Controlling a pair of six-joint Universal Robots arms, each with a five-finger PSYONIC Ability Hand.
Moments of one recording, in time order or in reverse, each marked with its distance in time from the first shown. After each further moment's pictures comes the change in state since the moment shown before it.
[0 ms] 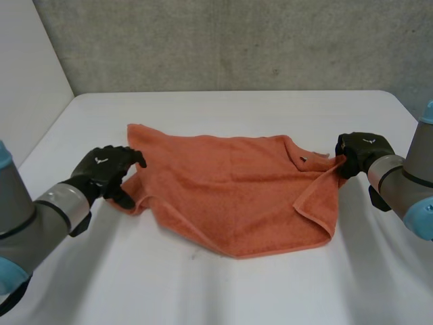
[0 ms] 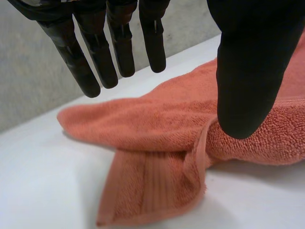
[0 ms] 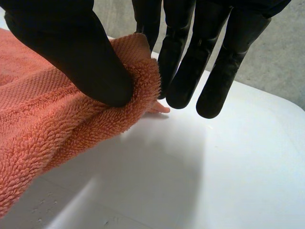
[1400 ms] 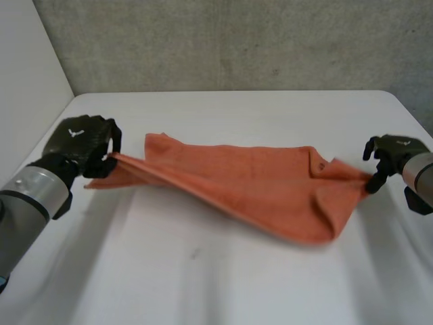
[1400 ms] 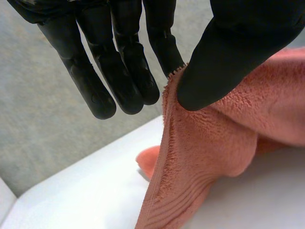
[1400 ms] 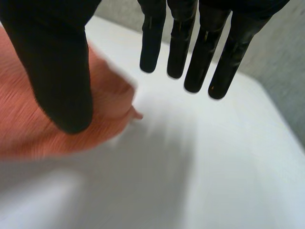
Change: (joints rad) left arm 0.009 0.216 -0.060 0.048 -0.038 -0.025; right arm -0.126 -0.068 0.016 0.132 -0.007 -0.082; left_hand 0.628 0.710 0.702 0.714 0.675; right_hand -0.473 -0.605 -0.608 -0.616 -0.573
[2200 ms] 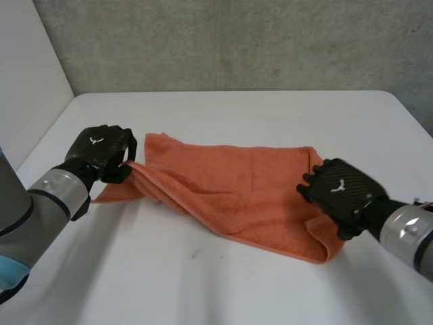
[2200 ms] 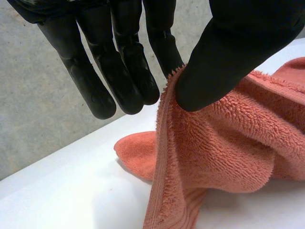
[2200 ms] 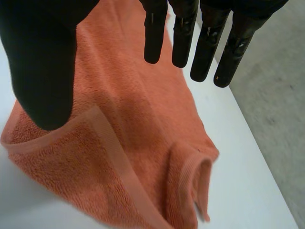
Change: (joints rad) left arm -0.047 -0.142 0.072 0.009 -0.012 -0.005; right arm 0.096 -0.413 0.500 -0.062 -0.446 -0.766; left_hand 0.000 0.001 0.000 0.004 0.000; right_hand -0.123 -0.139 -0.157 -0.170 -0.176
